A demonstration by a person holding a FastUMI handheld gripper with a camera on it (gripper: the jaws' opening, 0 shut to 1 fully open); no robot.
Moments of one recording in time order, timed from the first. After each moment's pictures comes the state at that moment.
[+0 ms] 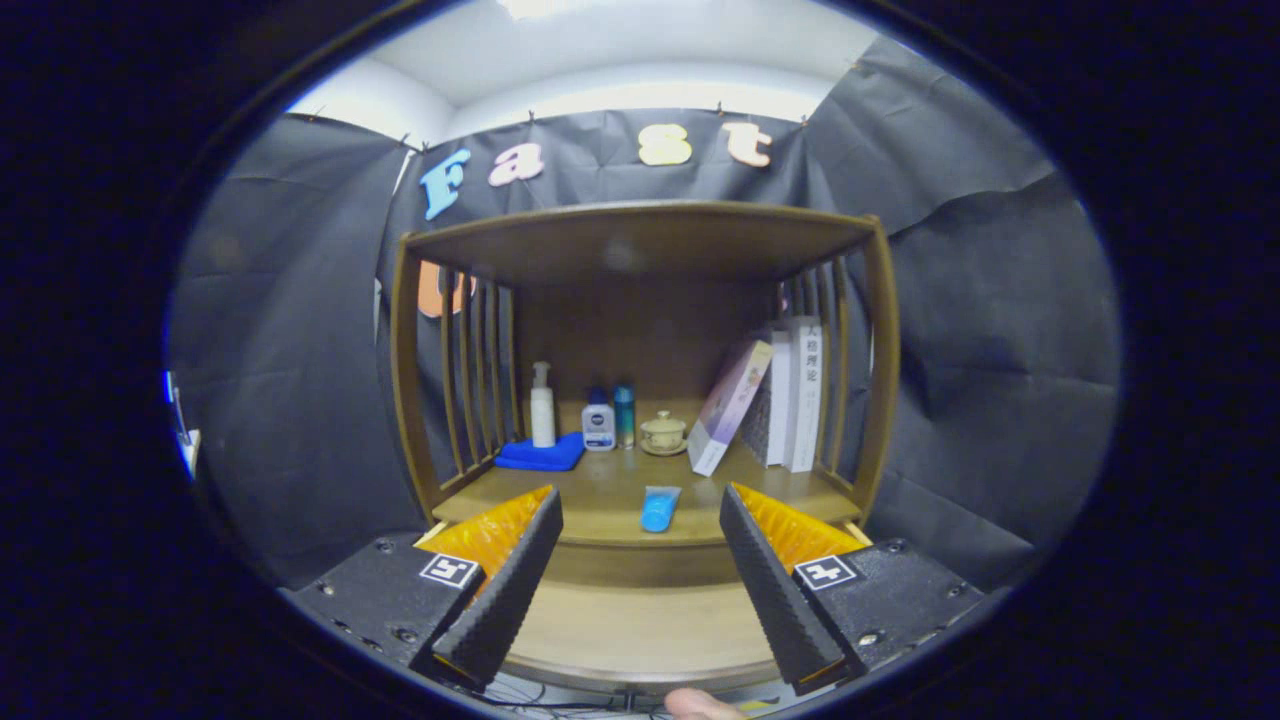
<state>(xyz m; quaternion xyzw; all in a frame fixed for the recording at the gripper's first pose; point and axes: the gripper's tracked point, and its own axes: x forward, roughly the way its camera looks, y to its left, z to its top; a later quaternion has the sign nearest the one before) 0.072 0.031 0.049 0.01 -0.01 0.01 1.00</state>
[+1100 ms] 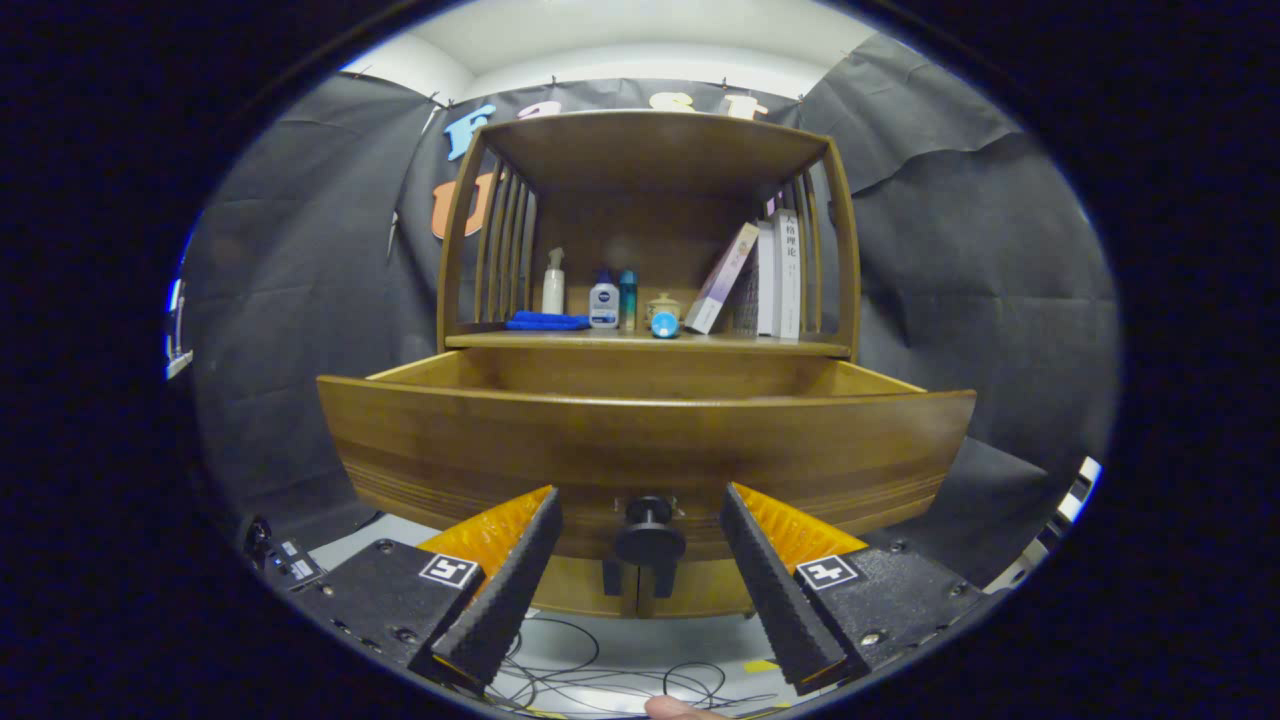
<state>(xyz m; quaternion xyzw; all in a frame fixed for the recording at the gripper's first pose) 0.013 0.037 -0.170 -0.03 0.07 0.00 1.00</state>
